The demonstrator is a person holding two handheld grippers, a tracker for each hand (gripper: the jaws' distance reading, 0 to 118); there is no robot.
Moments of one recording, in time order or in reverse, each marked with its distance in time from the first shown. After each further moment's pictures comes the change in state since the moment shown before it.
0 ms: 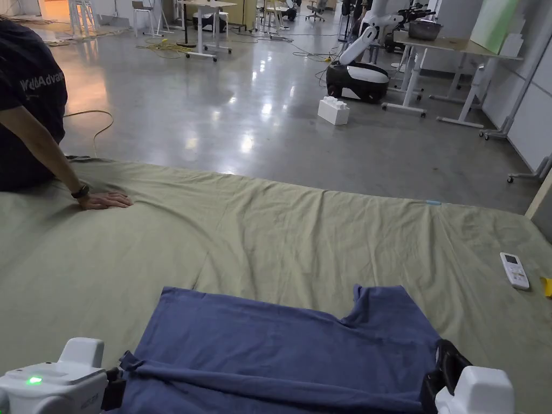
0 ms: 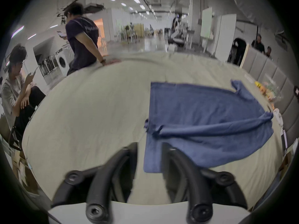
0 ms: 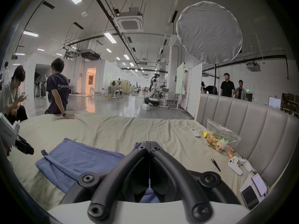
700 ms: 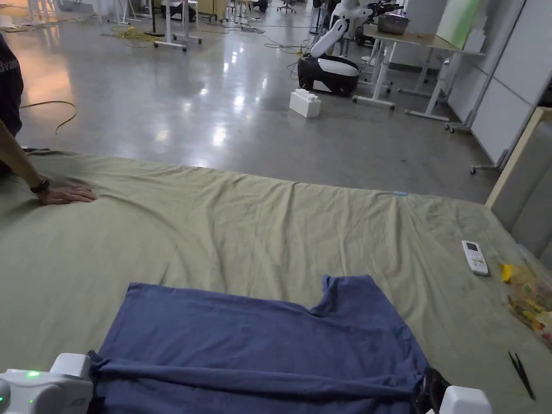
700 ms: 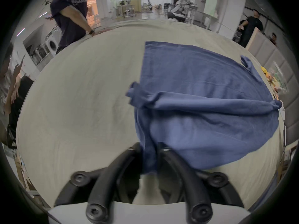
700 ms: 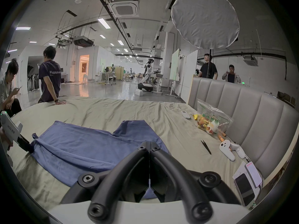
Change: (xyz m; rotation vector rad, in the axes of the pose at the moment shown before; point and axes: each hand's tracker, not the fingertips) left arm 0.013 -0.013 -0.055 -0.184 -0.064 0.001; right arm 0.036 -0.044 0.010 -0.140 -0.061 -0.004
